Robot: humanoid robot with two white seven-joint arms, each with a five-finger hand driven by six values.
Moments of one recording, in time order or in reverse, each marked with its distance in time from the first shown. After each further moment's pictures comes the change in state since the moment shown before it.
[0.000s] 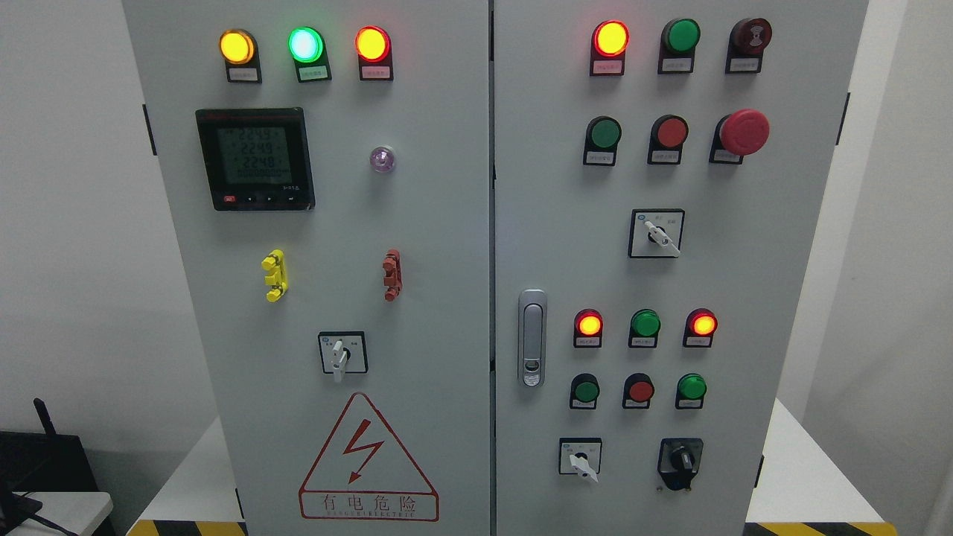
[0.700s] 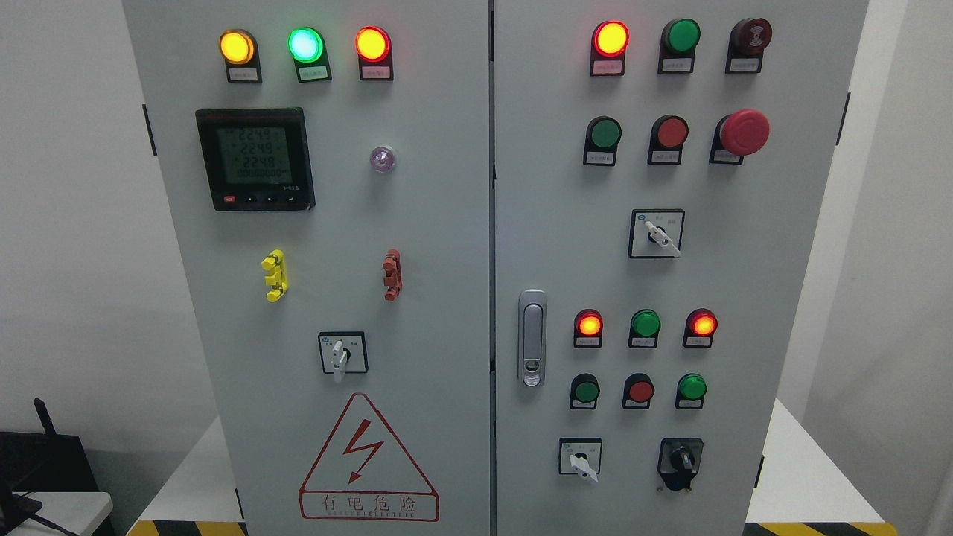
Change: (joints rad) left arm 0.002 0.000 0.049 0.003 0.003 0.043 -0.004; right arm 0.000 0.000 0.000 0.000 0.000 0.000 0.000
